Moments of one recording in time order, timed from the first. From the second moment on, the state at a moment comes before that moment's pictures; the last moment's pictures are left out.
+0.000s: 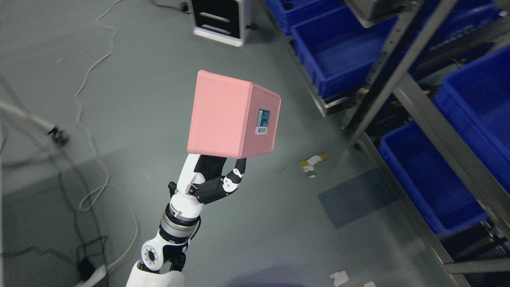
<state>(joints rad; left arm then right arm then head) -0.03 0.00 -0.28 -1.67 0.49 -0.64 -0.64 0.00 0.00 -0.05 0.00 0.00 -0.05 -0.01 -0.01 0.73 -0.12</state>
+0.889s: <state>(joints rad) 0.18 0.04 -0.29 -1.58 0.49 -0.71 -0.74 0.00 0.00 -0.05 0.00 0.00 -0.05 0.00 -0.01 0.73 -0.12</state>
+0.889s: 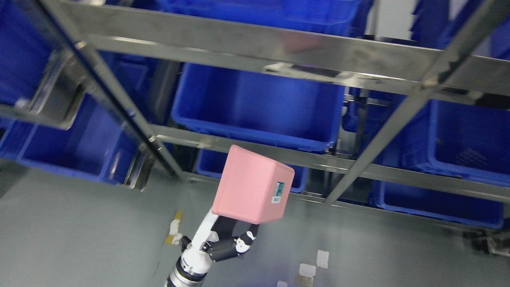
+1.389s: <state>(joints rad) 0.00 0.06 -0.10 -1.47 0.39 -0.51 -0.74 0.00 0.00 -0.05 0.00 0.00 -0.05 0.00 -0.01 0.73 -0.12</state>
